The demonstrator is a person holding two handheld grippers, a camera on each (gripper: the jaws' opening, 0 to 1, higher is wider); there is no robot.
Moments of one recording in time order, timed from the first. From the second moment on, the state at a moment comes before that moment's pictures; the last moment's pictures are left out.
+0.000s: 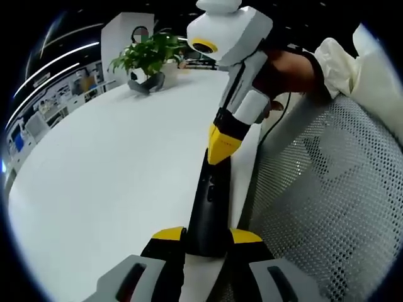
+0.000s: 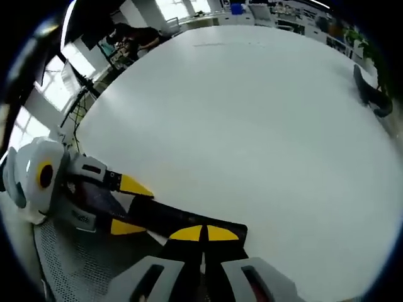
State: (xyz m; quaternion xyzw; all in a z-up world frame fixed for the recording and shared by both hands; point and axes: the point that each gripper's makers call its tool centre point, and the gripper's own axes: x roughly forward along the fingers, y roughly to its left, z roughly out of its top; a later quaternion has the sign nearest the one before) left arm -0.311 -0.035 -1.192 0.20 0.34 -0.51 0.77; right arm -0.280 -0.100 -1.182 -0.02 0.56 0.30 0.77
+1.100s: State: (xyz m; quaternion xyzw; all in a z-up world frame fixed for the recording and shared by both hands) left arm -0.310 -0.036 -1.193 0.21 0.32 -0.52 0.77; right arm -0.291 -0.087 -1.184 0.01 0.58 0.33 0.74
